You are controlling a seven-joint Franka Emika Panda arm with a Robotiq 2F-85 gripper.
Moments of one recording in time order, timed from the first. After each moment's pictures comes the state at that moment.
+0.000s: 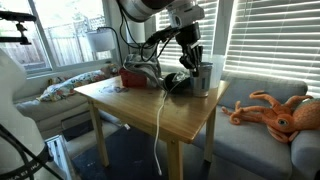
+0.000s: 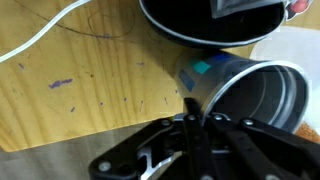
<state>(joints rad) -0.26 -0.20 -0.05 -2.34 -0.13 2.46 1.22</state>
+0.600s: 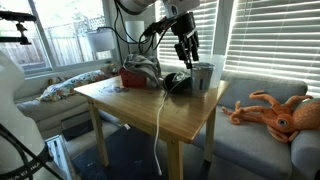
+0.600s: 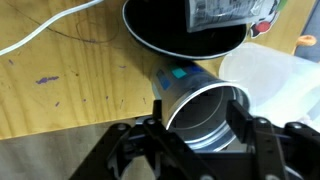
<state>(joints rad) -0.22 -0.25 -0.05 -2.32 -0.13 2.44 1.18</state>
